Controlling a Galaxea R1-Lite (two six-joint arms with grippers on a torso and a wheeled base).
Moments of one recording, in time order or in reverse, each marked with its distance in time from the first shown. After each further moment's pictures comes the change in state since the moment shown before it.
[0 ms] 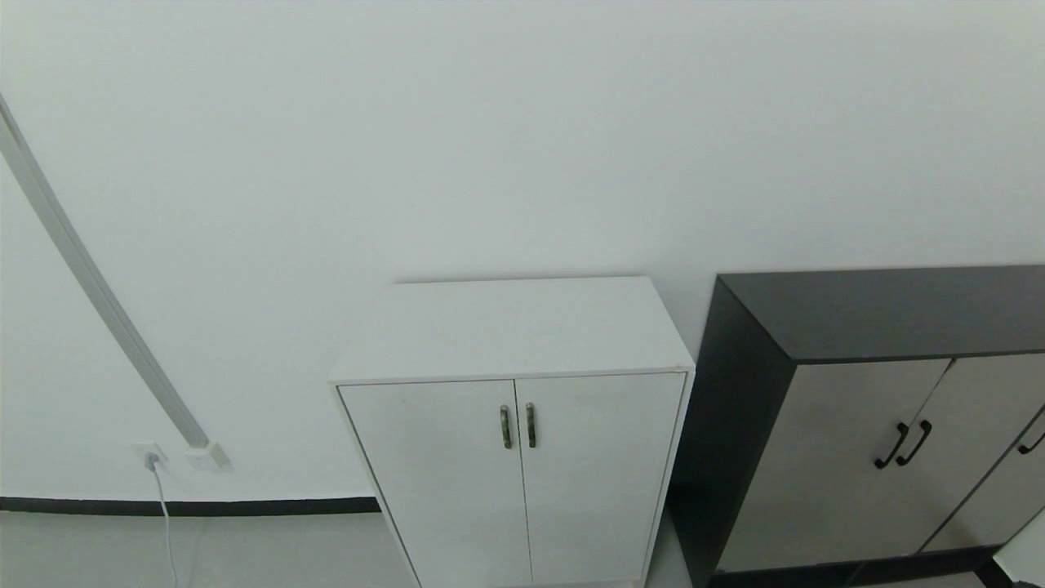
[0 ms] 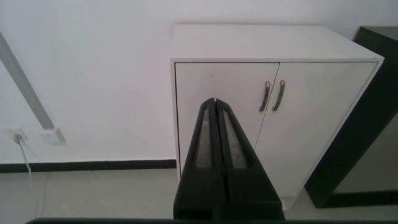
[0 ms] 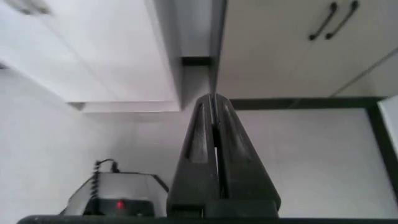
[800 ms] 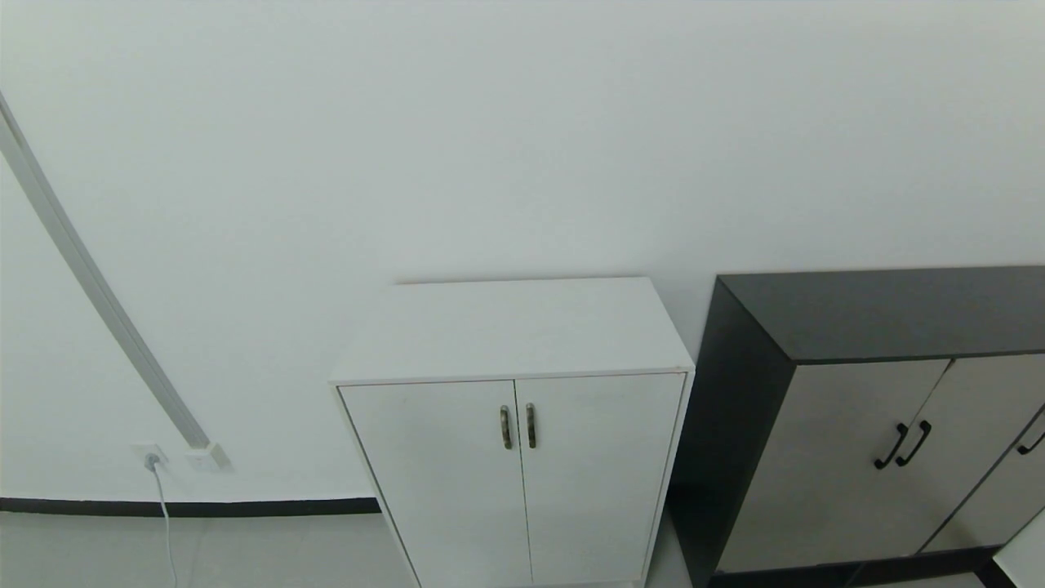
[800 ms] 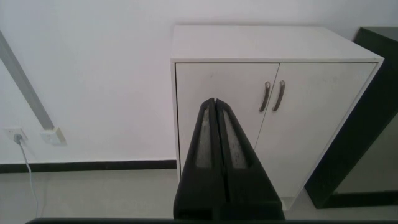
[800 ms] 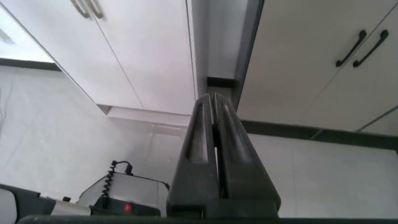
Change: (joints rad) left arm 0.000 0.000 0.000 0.000 0.000 0.000; right arm 0.017 -0.318 0.026 0.236 0.105 -0.042
